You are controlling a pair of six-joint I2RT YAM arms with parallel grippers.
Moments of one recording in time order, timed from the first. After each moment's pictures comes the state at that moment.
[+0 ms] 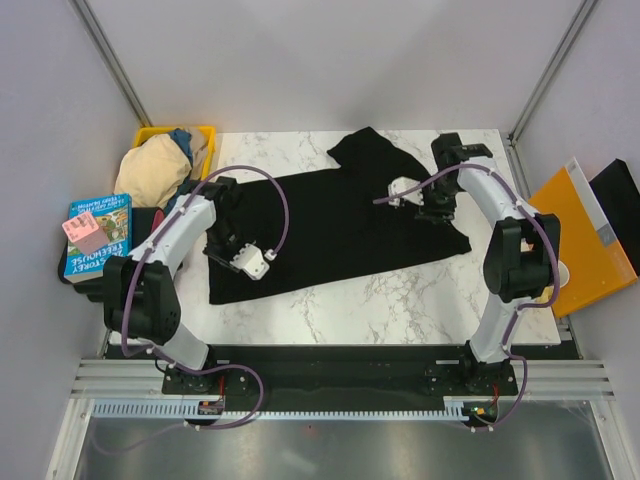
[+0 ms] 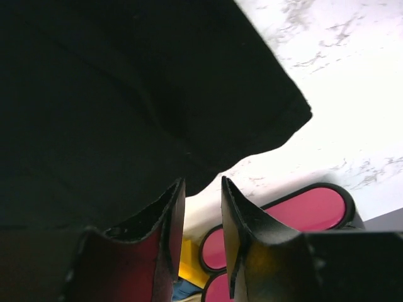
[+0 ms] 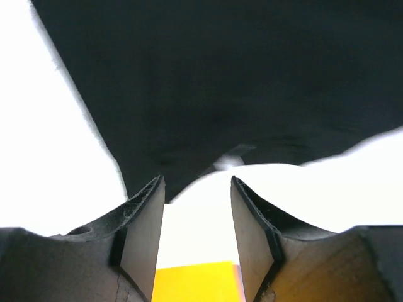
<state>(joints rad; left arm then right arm) -0.21 1.58 1.24 -1.33 0.12 1.95 0.13 1.89 1.58 -1.11 -0.18 -1.48</state>
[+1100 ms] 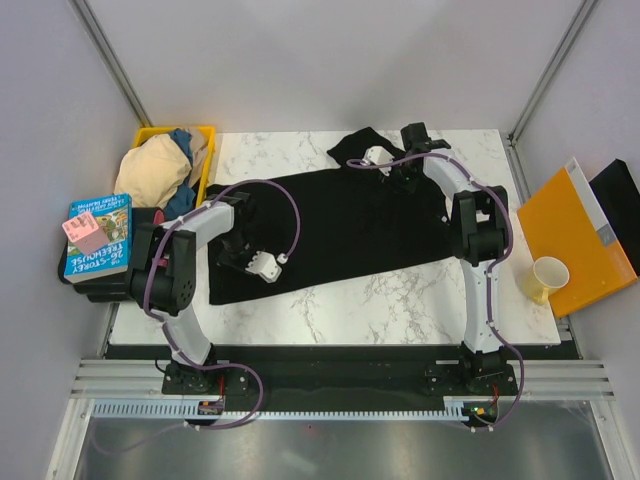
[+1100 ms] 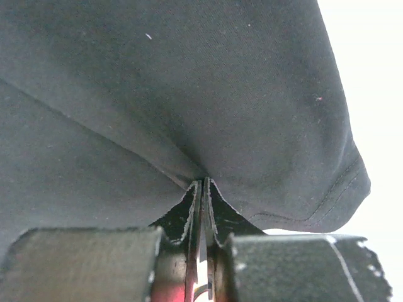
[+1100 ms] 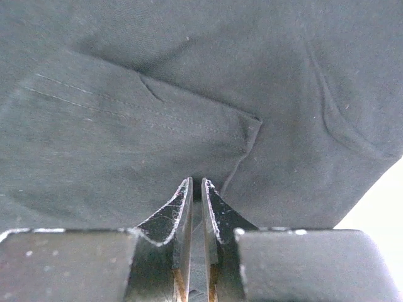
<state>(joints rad) -0.23 1.79 1.13 -1.04 0.08 1.76 0.19 2.34 1.99 -0.77 -0.26 -1.01</state>
